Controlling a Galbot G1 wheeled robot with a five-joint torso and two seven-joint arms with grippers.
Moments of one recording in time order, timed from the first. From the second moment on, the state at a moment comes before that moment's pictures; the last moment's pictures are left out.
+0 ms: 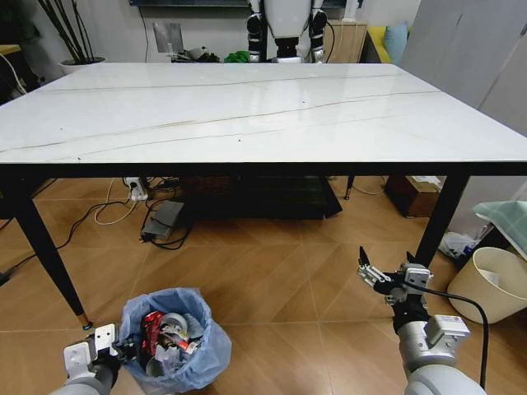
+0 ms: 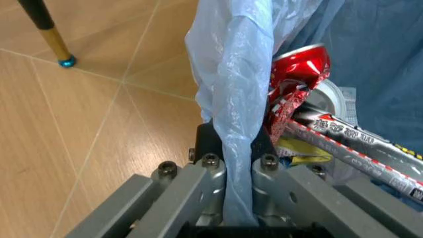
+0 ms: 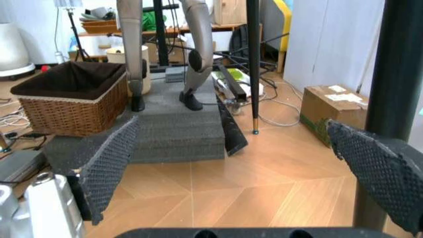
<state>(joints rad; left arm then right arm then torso) 1.75 -1.12 -0.68 -2.07 -0.78 0.55 -0.36 -1.72 1.36 0.55 2.35 0.23 -0.19 0.23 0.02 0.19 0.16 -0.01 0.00</state>
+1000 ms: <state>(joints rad) 1.70 -1.17 -0.64 -1.93 -0.70 0.48 -0.30 -1.73 1.37 0.54 2.36 0.21 -0.19 0.23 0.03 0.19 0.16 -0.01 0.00</state>
